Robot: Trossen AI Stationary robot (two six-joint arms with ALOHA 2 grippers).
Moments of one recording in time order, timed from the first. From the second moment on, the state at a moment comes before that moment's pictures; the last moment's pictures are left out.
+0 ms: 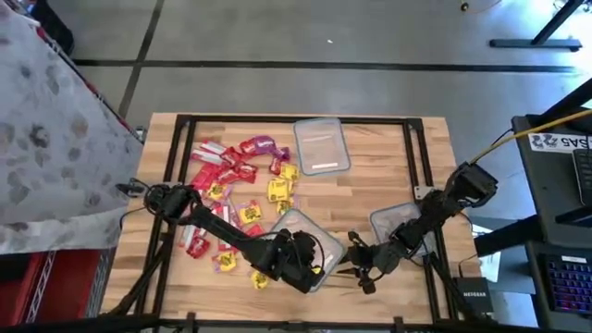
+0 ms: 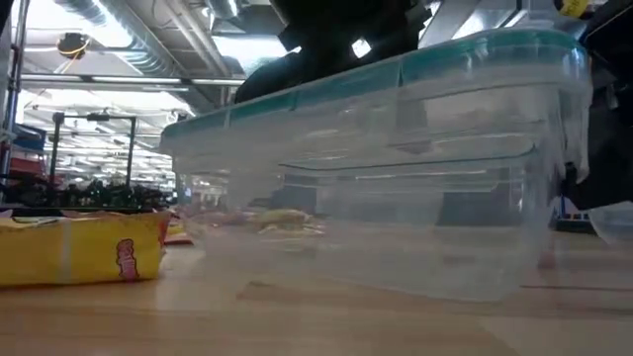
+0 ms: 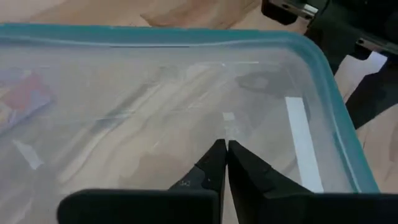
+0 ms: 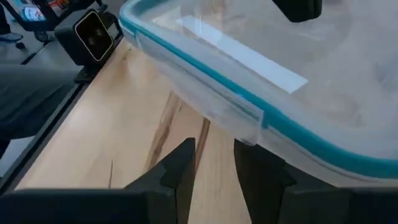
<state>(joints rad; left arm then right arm) -0.47 2.29 1.74 -0.62 -0.57 -1.18 0.72 1.69 0.45 0.70 0.37 0.42</state>
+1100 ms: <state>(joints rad) -0.46 2.30 1.74 -0.62 -0.61 -1.17 0.89 1.47 0.46 0.59 0.41 0.29</state>
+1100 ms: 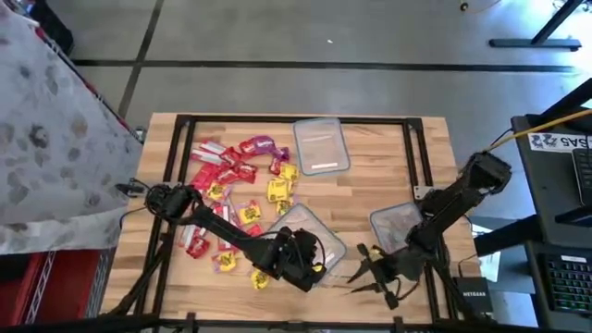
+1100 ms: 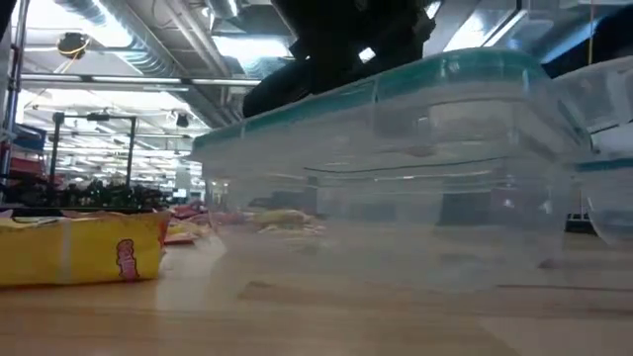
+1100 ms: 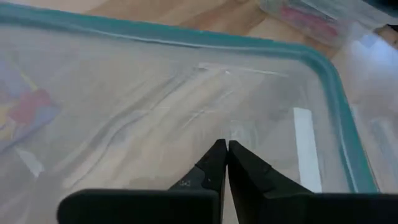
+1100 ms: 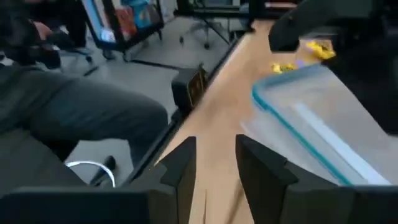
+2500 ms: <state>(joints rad) -0.46 2.18 1.73 -0.78 -0.58 -0.98 0.74 1.67 0.86 0.18 0.16 0.33</state>
